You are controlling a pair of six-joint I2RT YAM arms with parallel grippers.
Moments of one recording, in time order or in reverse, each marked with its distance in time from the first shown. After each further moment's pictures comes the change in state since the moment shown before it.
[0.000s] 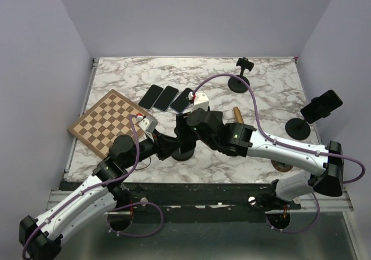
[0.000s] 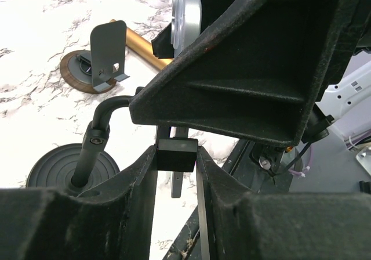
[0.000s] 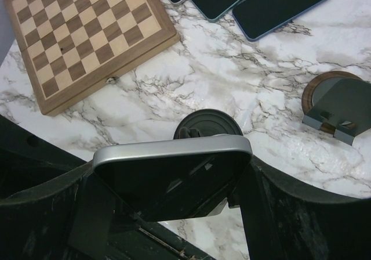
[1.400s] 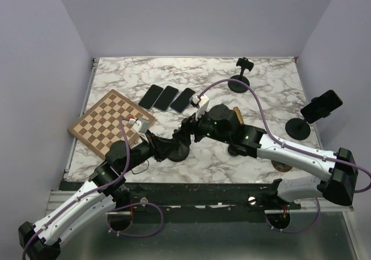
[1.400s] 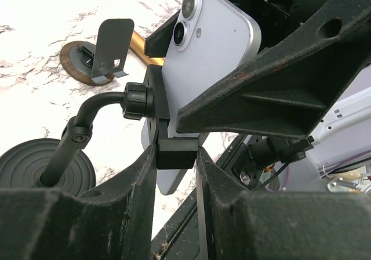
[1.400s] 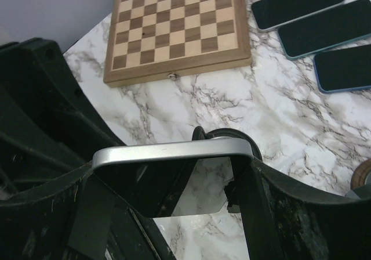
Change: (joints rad) left arm -0.013 -0.105 -0.038 -0.051 -0.111 -0.158; right arm -0.143 -0.129 -0.259 0.381 -0.419 -0.266
